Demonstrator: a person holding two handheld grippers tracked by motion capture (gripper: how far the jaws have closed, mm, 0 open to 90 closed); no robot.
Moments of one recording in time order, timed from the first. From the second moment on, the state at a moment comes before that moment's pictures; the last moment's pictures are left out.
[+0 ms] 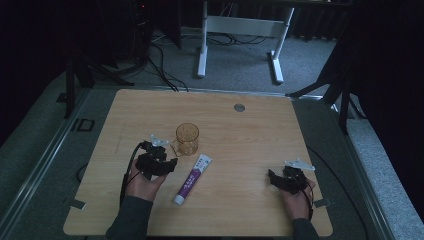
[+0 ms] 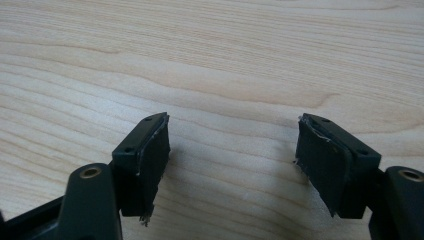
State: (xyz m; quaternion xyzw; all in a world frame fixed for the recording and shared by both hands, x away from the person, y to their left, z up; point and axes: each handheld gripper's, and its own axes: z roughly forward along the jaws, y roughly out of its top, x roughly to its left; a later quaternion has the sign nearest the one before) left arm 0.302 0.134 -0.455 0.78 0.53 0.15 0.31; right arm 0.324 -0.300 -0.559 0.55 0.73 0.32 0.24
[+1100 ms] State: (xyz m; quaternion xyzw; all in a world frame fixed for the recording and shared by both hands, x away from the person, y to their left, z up) left arm 0.314 0.103 -0.460 0.82 0.50 0.11 0.25; right arm 0.325 -0.298 -0.559 0.55 0.73 0.32 0.24
